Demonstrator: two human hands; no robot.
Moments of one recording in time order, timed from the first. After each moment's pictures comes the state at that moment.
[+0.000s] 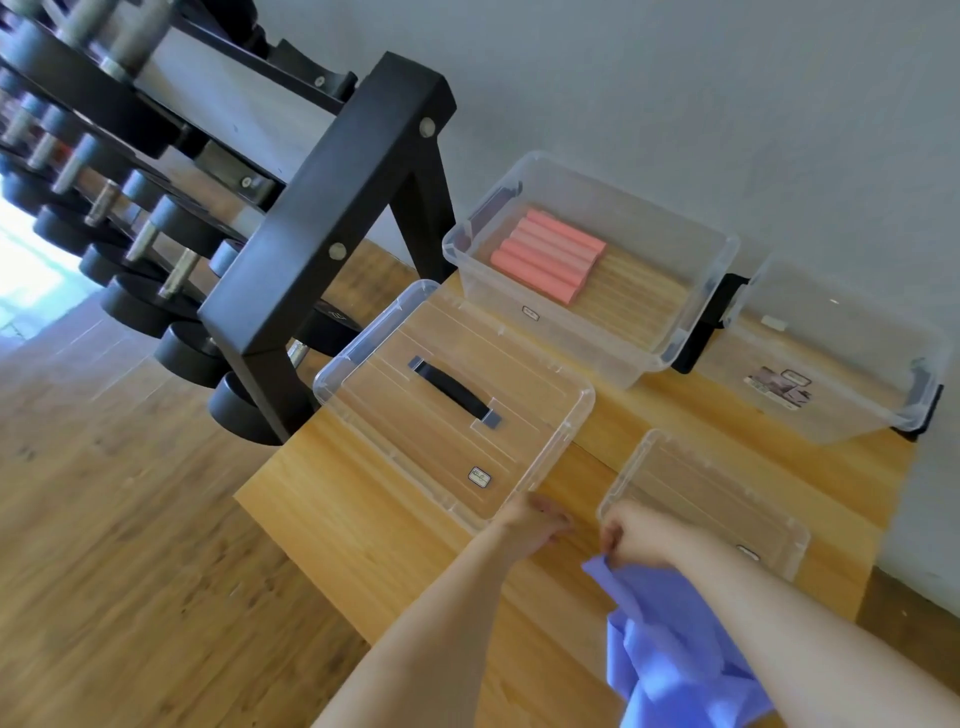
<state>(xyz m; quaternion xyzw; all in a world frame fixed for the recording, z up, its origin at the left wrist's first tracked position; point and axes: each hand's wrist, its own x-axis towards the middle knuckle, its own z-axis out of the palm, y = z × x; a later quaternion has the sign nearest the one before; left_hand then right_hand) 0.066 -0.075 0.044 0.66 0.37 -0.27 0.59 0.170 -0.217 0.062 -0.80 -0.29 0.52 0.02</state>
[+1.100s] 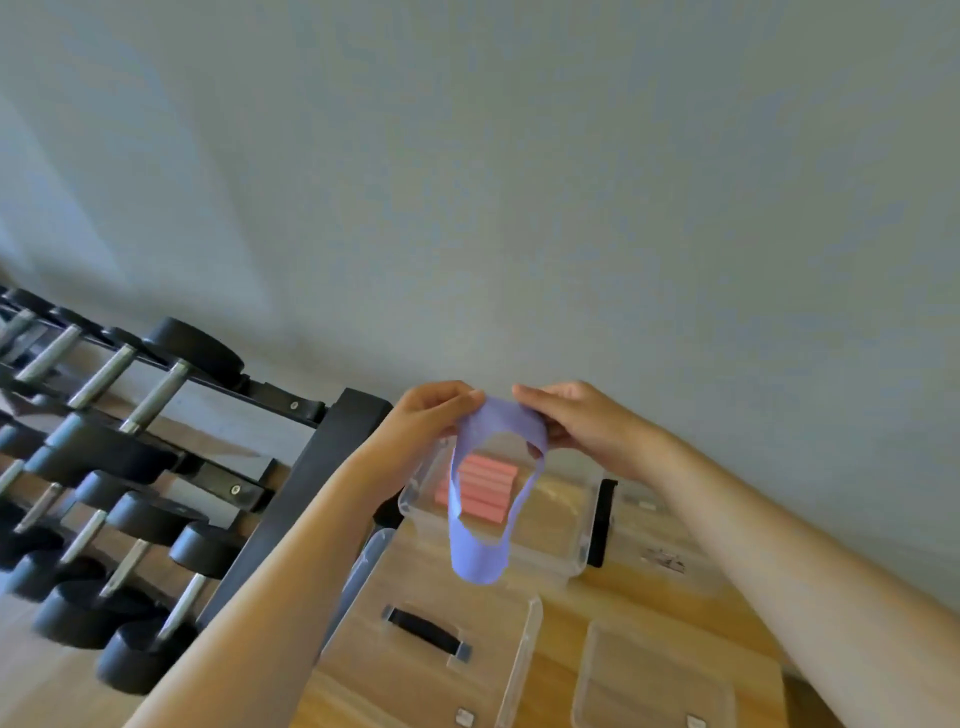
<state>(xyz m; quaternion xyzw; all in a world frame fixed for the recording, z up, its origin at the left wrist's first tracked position) 0.172 0.064 0.454 0.74 0.01 0.02 0.67 0.255 -0.119 0.461 -0.72 -0.24 0.30 0.58</state>
